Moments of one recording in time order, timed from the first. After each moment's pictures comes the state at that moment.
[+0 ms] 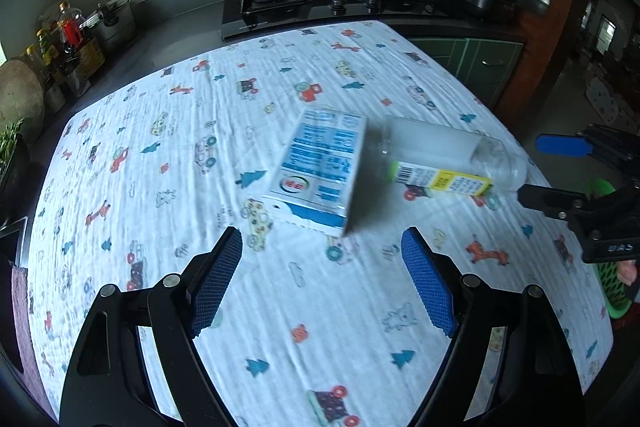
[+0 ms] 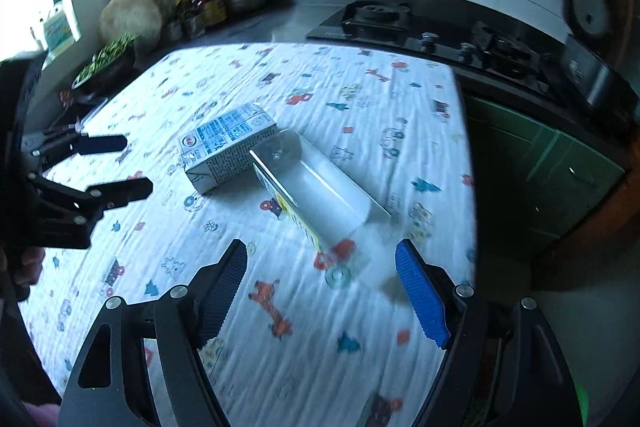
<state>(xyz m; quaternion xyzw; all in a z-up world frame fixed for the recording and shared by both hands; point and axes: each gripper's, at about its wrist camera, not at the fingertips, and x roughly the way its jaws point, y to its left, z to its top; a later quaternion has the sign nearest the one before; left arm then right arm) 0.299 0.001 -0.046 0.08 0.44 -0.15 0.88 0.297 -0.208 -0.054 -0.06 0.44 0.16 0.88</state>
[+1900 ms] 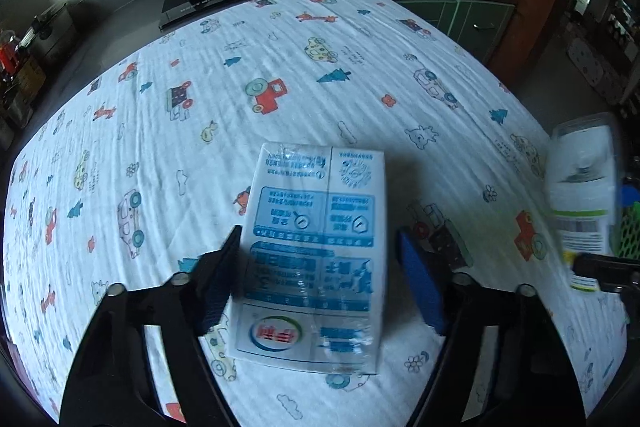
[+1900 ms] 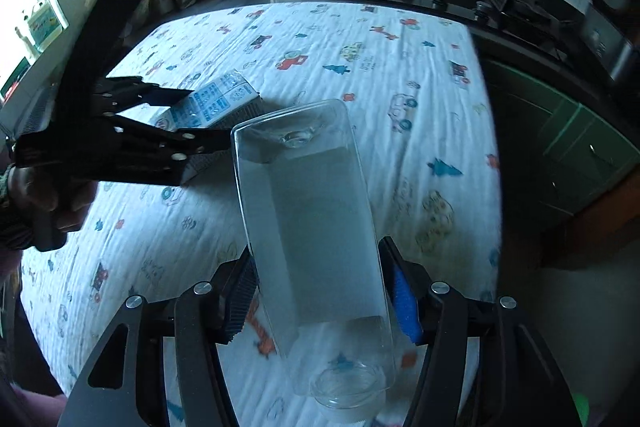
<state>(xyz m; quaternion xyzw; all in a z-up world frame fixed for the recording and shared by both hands) 0.397 -0.052 -0.099 0.13 0.49 -0.21 0.84 0.318 -0.217 -0.072 -0.04 0.50 0.15 0.86</state>
